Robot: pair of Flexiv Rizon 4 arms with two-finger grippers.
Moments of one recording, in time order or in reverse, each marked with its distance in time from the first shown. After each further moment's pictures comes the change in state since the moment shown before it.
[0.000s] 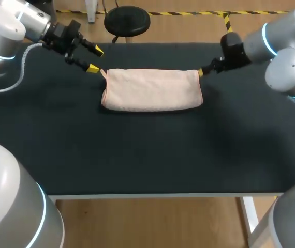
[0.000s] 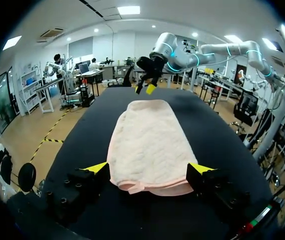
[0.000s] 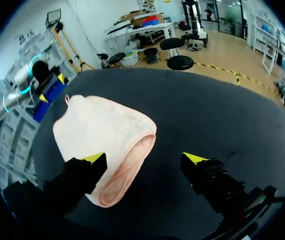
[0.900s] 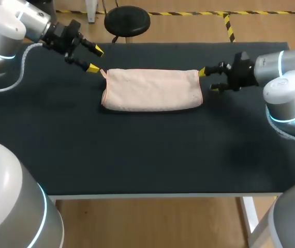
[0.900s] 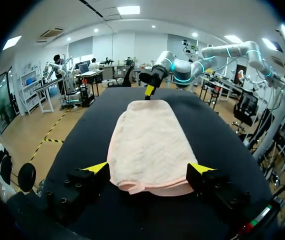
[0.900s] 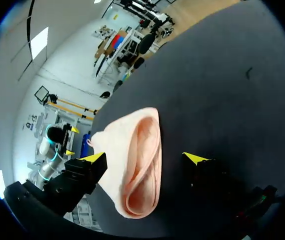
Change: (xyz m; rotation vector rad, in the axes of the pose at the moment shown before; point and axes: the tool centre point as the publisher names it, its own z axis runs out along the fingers) left arm -0.001 0.000 0.000 0.000 0.001 -0.001; right arm 0.015 -0.029 0.024 -0.091 0.290 0.569
